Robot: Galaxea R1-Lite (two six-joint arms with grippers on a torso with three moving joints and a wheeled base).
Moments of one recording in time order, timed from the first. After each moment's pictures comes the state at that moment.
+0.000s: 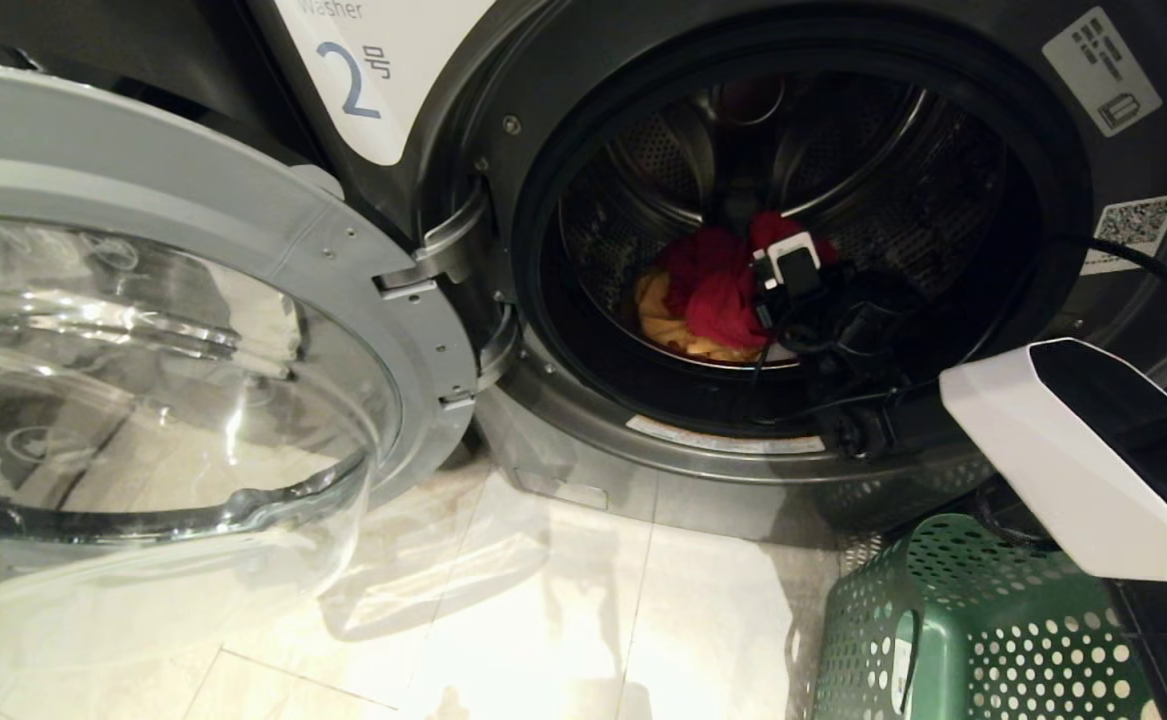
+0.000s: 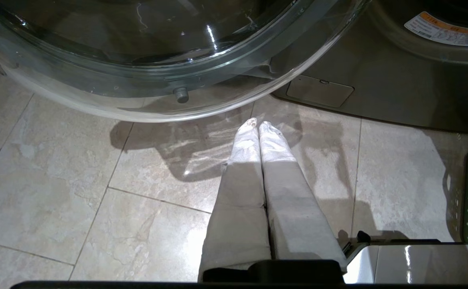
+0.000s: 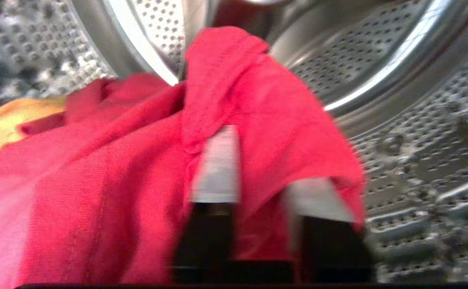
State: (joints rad) left arm -0.01 0.00 0.00 0.00 0.00 -0.01; right arm 0.26 2.46 -1.71 -1.22 -0.25 -0.62
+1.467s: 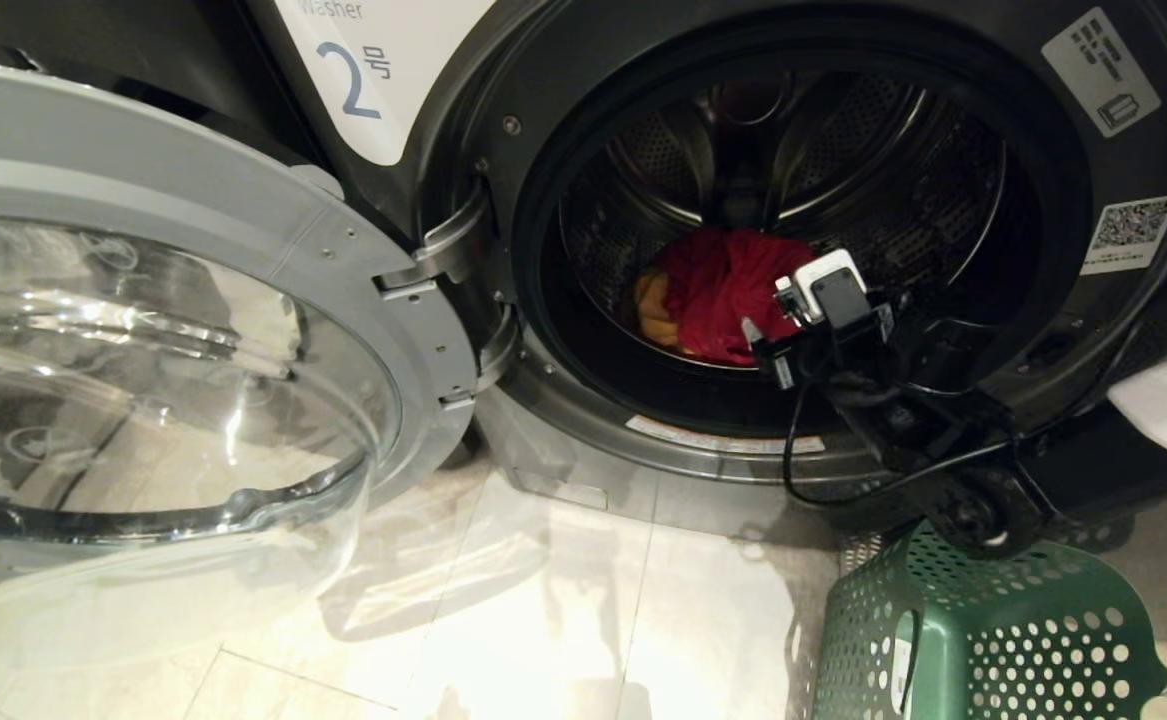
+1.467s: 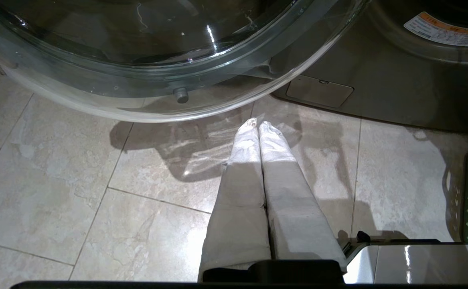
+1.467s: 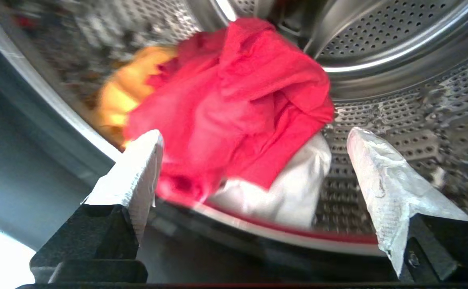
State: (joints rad) left arm -0.01 0.00 0.00 0.00 0.00 -0.01; right arm 0.38 2.00 -0.99 -1.21 -0.26 -0.50
